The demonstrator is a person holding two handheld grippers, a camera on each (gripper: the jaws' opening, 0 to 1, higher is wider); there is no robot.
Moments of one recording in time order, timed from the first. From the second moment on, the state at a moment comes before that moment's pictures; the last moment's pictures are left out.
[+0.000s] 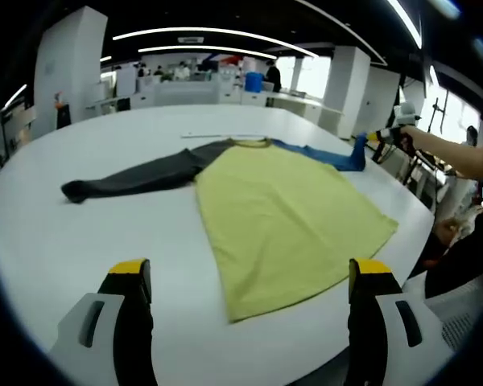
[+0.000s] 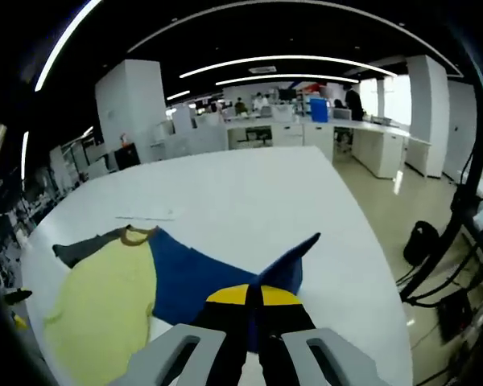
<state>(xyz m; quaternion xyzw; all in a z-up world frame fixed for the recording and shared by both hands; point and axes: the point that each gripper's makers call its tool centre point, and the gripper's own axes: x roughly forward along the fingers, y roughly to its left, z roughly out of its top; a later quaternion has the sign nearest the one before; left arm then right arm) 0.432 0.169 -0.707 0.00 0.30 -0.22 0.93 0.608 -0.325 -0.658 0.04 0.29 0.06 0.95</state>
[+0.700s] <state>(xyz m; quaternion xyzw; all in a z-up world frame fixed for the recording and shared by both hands) 0.436 0.165 -0.693 0.01 0.28 -0.23 0.93 0.635 -0.271 -0.650 0.03 0.28 0.11 0.95</state>
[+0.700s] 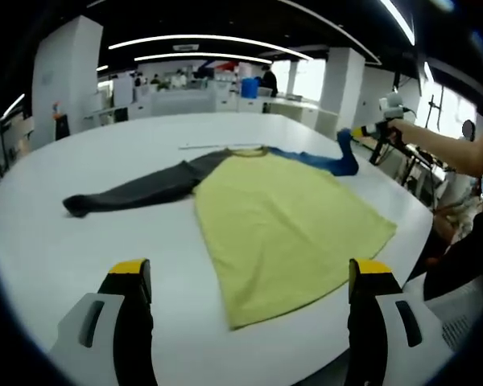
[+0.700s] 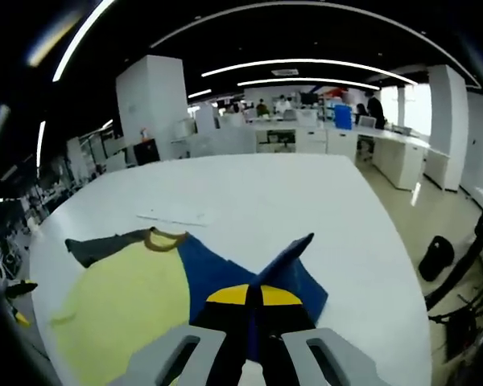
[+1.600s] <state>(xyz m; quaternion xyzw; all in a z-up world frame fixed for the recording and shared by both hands) 0.439 0.152 -0.694 0.02 0.29 -0.26 0.92 0.651 -0.187 -0.647 0.02 0.29 0.19 0.94</state>
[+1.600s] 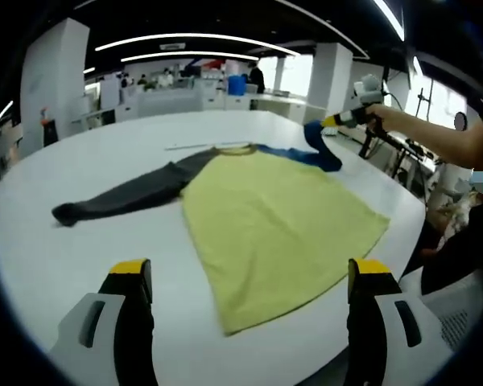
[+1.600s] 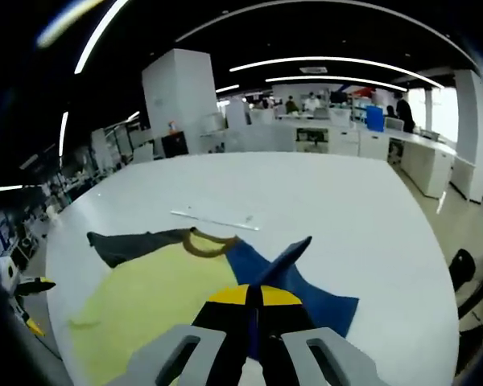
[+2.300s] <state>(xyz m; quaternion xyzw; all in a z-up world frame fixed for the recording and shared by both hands) 0.441 0.145 -0.697 0.04 0.29 -0.29 0.91 0.662 -0.127 -0.648 0.04 0.29 0.21 0.93</state>
